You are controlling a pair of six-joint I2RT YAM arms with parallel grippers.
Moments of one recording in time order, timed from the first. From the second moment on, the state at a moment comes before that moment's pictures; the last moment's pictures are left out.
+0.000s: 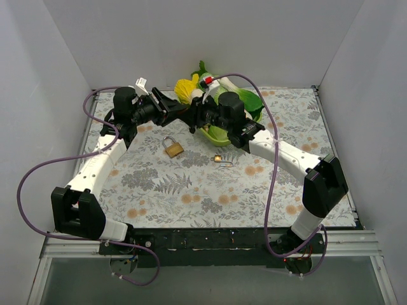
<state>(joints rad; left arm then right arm) -0.22 1.40 1.22 -0.10 0.61 -1.07 0.77 1.67 1.40 0.18 -0.25 0.37</state>
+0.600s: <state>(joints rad) -0.18 1.40 1.22 -0.13 0.62 -1.05 0.66 1.65 1.45 -0.02 -0.51 0.24</state>
